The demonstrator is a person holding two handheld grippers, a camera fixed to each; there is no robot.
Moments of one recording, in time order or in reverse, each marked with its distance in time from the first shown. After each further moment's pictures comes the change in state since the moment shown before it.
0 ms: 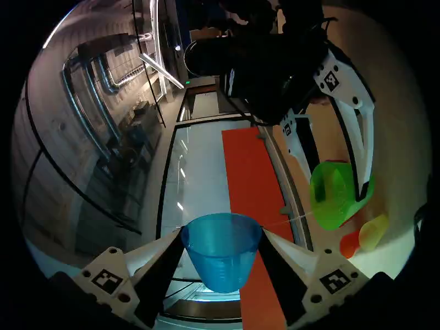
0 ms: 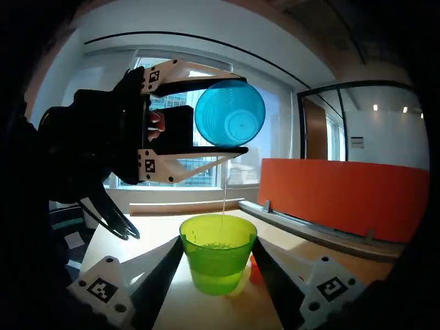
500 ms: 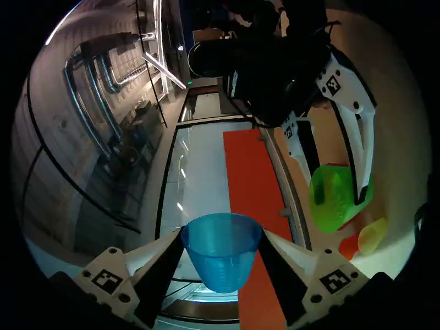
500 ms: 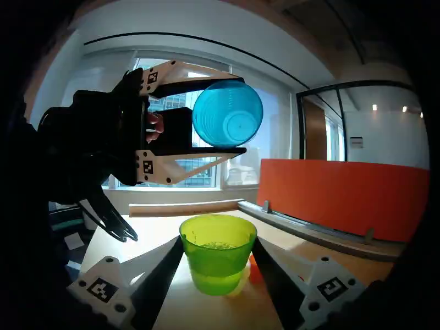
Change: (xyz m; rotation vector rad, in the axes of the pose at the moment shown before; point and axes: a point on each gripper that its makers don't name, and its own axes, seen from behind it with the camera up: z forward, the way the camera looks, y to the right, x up) left arm -0.003 -0.004 0.004 0.004 0.007 -0.032; right arm 0.000 0.001 -0.002 -0.004 0.006 0.004
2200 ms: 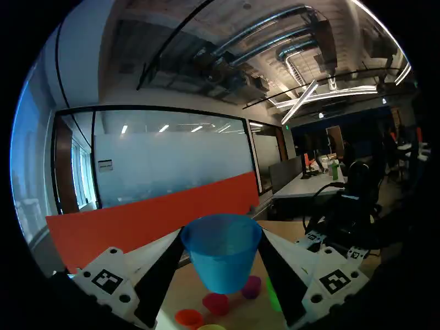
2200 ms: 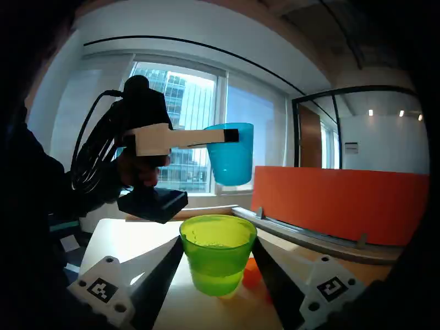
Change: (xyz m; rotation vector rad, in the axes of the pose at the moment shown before) left arm -0.050 0.012 0.007 -0.032 0.057 -1.488; right arm 0.017 0.003 -0.016 -0.034 0.029 -0.012
